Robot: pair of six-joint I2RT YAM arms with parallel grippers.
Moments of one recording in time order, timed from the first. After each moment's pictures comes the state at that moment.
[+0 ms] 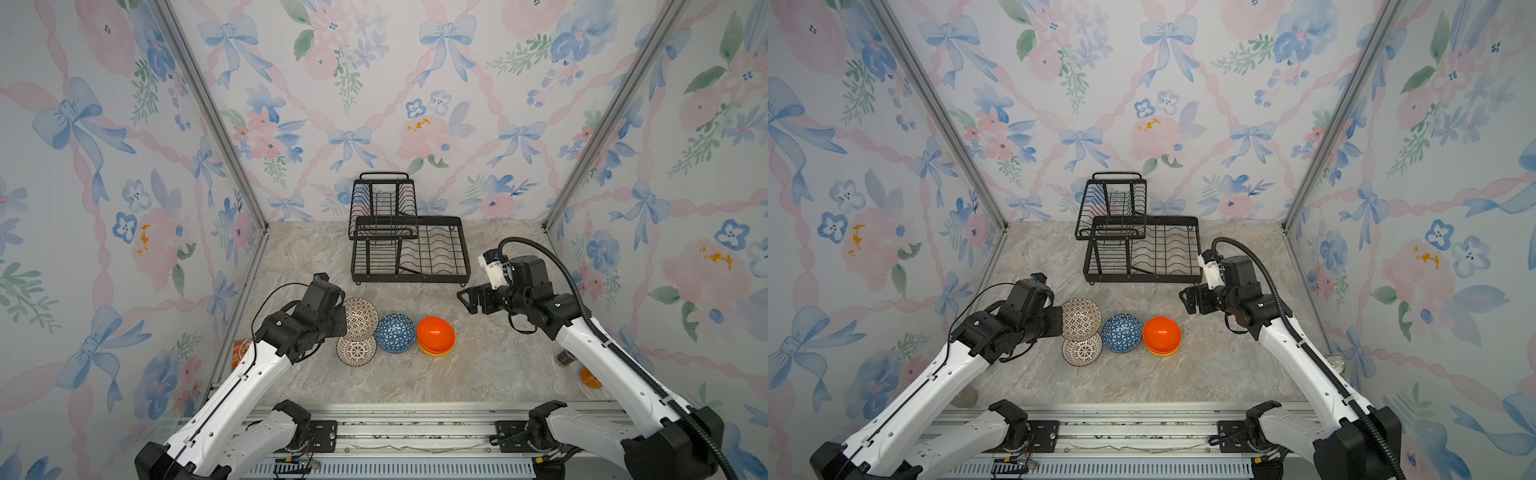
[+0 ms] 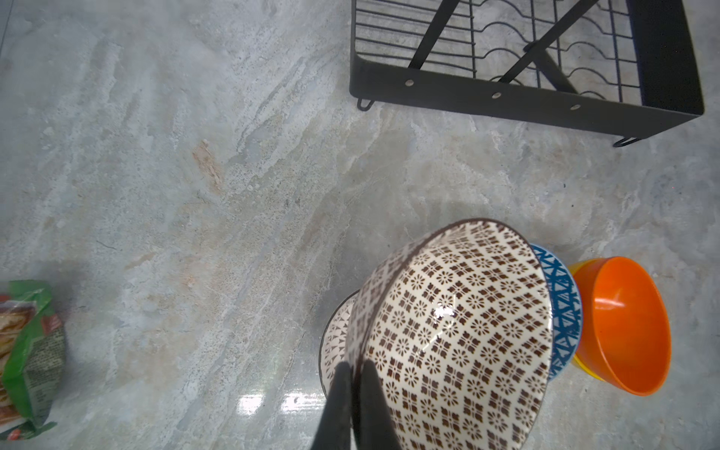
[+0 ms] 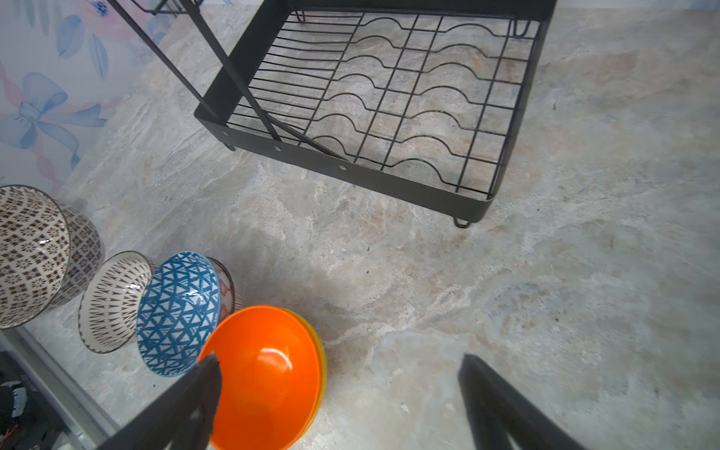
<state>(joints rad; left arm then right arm) -0.50 0.96 0.96 -0.94 -0.18 -0.52 0.39 1.15 1.00 -0.58 -0.23 0.12</state>
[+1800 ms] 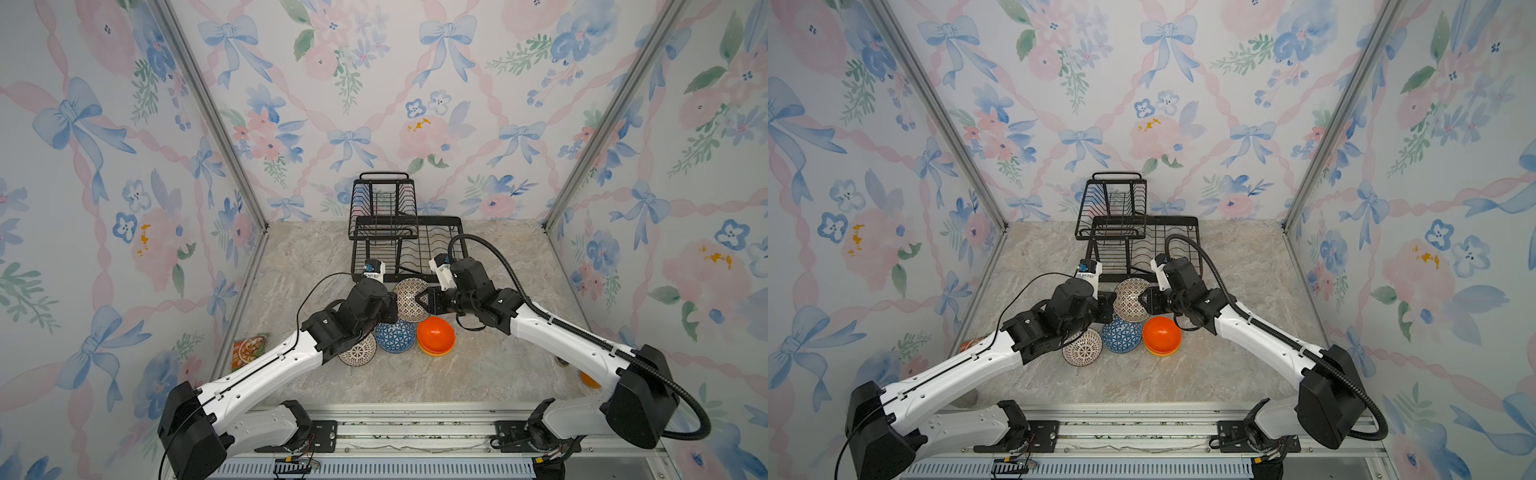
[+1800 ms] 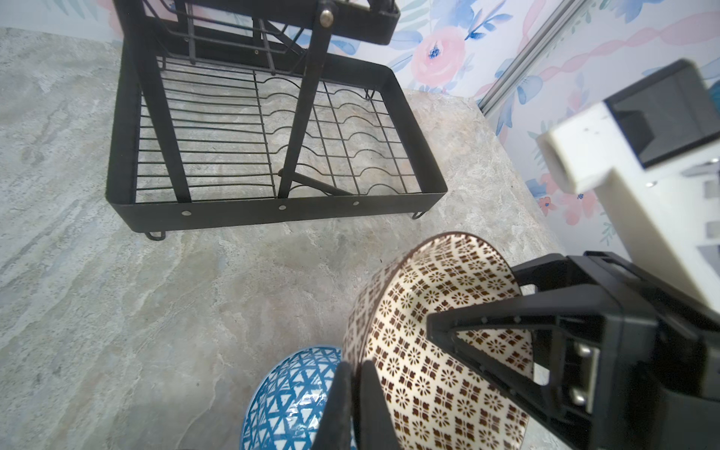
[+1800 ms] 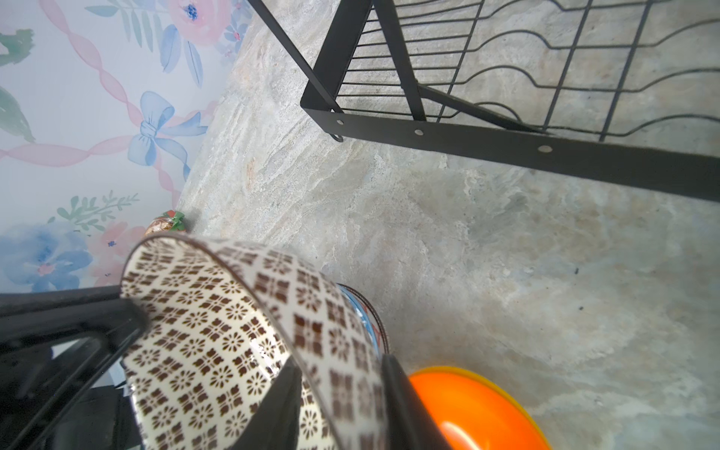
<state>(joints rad) -0.82 1.14 0.93 -0.34 -0.26 -0.57 0.70 1.40 1.06 -0.35 -0.19 0.52</state>
